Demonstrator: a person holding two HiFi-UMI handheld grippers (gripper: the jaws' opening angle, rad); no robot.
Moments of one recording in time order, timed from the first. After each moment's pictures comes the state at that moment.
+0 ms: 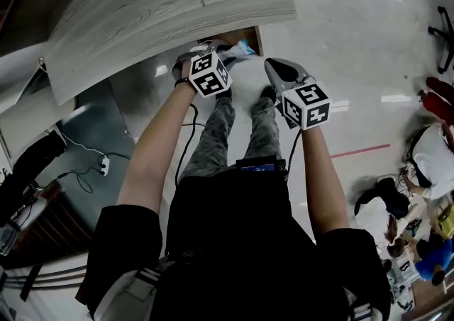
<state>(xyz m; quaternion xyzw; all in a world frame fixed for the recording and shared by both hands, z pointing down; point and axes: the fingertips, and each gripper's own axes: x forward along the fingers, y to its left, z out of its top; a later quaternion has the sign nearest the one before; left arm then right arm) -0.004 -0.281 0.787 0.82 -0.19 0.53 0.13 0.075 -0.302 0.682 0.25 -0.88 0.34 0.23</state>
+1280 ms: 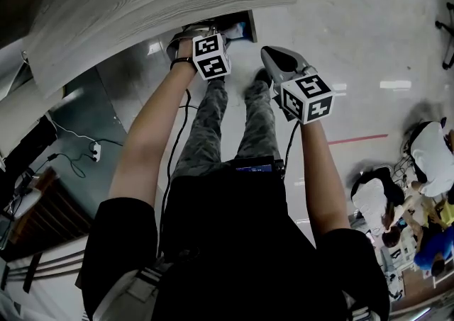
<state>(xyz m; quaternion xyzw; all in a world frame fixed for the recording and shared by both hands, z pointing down) -0.001 -0.289 0.864 0.78 -0.15 0.60 0.10 0.081 -0.305 0.725 0.23 -0.87 0.36 0.23</state>
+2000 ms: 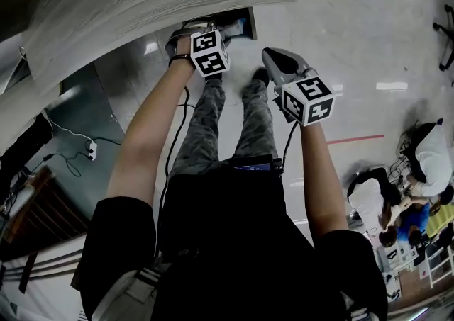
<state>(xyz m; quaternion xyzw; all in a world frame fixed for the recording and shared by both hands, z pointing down) -0.002 -0.290 0.855 0.79 -0.16 0.58 0.10 0.083 -0.292 0.719 0.23 -0.87 0.36 0.24</state>
